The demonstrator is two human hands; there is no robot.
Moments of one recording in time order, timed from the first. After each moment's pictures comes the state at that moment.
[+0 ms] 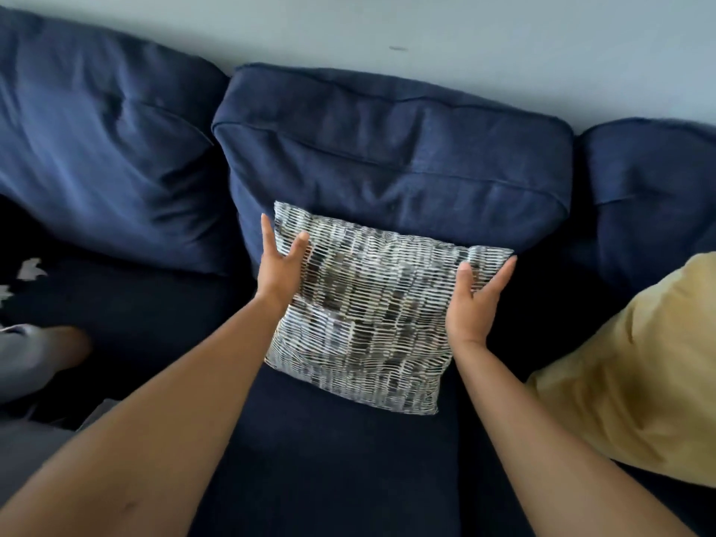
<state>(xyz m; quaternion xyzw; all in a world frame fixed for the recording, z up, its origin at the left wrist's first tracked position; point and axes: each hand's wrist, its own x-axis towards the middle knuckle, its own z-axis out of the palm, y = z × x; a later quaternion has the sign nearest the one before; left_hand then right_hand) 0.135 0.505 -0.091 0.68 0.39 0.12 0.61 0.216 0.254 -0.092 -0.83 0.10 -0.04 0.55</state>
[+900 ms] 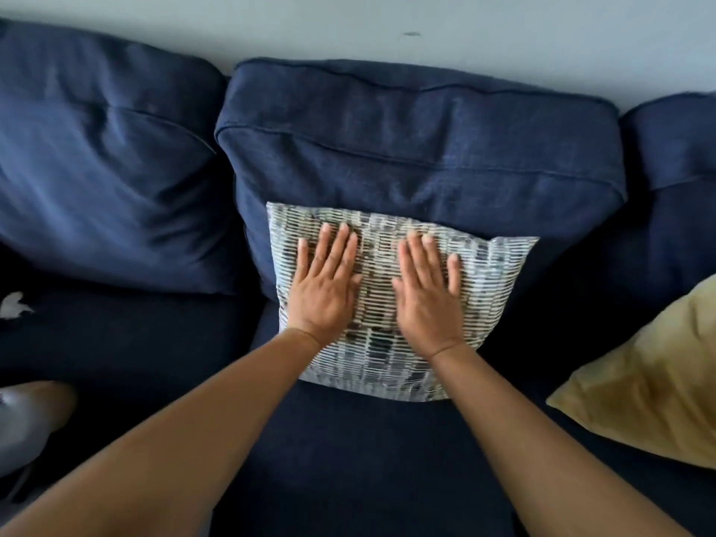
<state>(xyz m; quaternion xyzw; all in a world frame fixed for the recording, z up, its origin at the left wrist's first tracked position) 0.140 0.517 -0.142 0.99 0.04 0.13 0.07 0.199 0.342 -0.136 -0.94 -0.29 -0.13 0.12</state>
